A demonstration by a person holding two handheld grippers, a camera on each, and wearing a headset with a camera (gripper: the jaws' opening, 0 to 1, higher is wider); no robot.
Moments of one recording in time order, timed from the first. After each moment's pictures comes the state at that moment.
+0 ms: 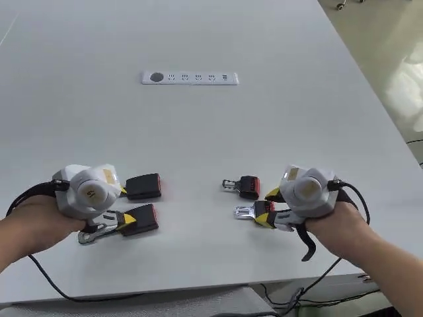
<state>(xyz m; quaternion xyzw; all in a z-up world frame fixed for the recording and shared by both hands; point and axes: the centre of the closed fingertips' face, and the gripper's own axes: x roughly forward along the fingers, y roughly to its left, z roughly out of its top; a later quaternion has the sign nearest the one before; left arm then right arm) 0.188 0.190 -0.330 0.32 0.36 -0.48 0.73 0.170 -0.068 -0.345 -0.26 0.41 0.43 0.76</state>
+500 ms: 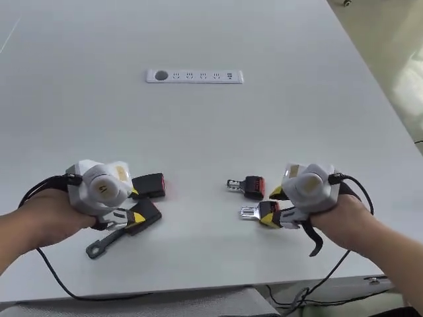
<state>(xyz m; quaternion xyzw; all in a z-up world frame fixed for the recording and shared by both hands) 0.185 0.179 -0.330 0.31 0.37 -0.50 0.72 0.173 -0.070 -0.352 -0.28 0.42 0.45 0.74</state>
